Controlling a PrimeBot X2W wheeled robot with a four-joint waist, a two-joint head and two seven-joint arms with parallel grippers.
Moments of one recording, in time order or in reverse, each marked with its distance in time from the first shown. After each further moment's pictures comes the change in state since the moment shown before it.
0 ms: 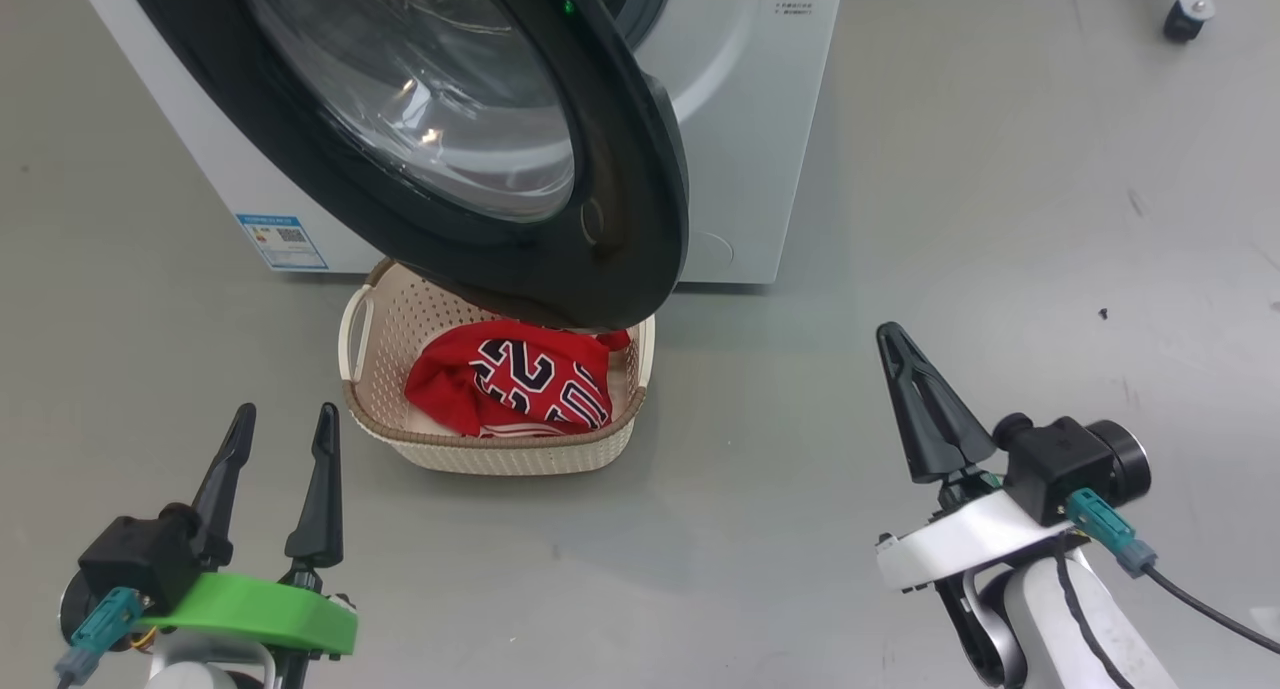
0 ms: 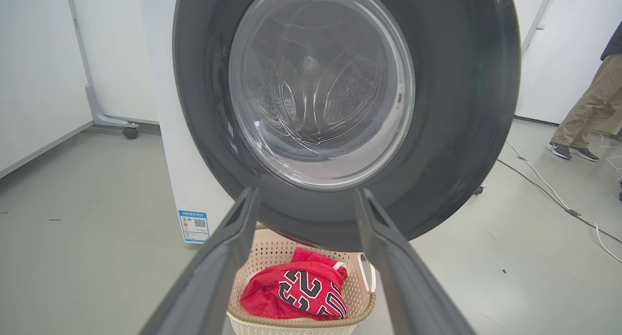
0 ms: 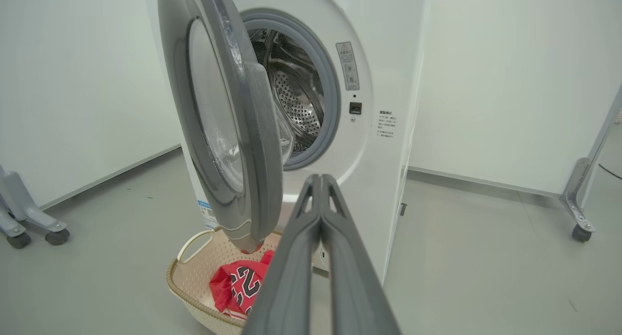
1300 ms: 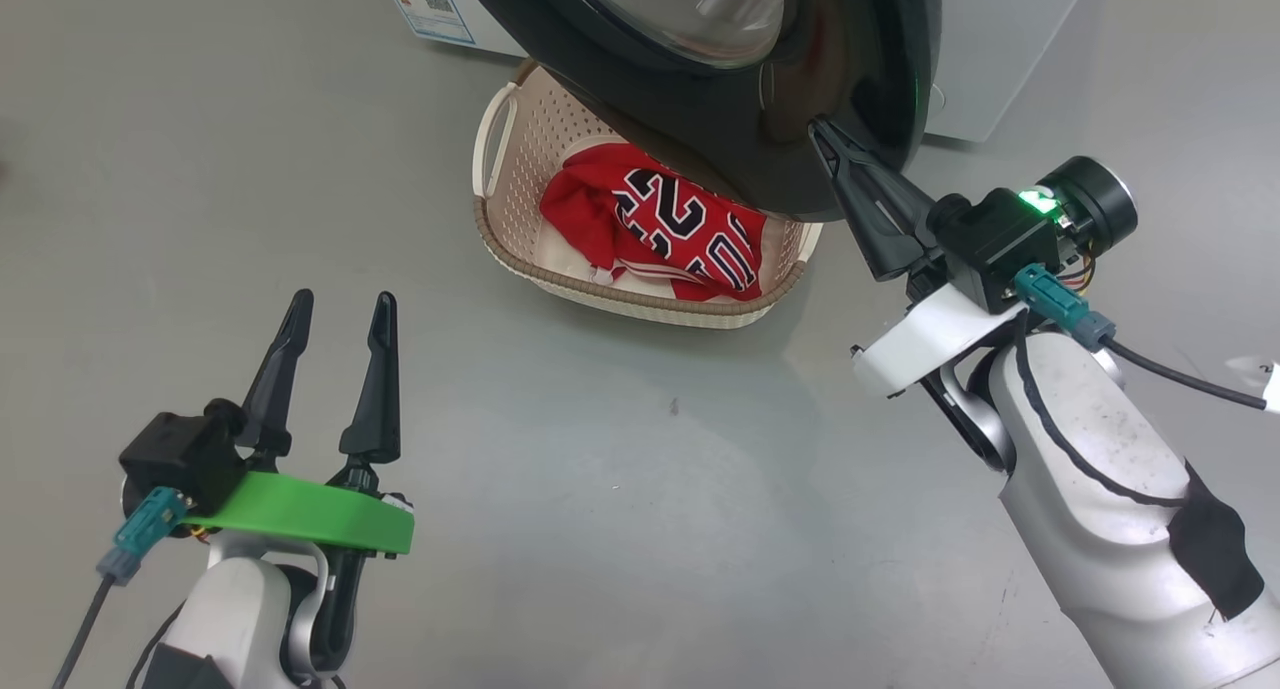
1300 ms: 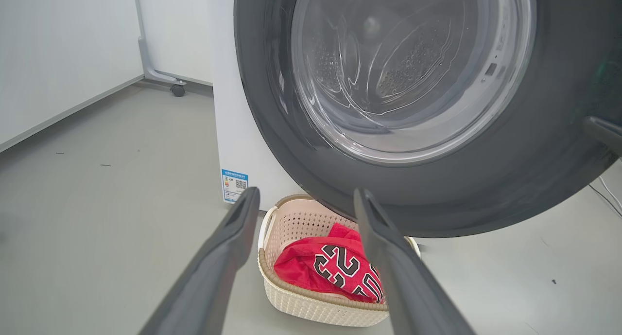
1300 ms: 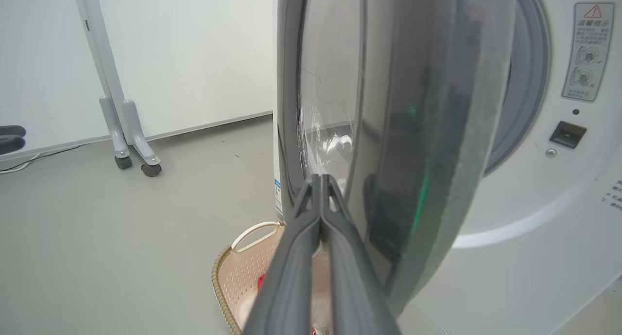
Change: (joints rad) left arm -0.175 -0.099 -0.023 0.036 0.004 -0.053 -0.003; right arm -0.443 -0.088 0.159 0.165 -0.066 0.051 0.052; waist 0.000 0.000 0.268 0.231
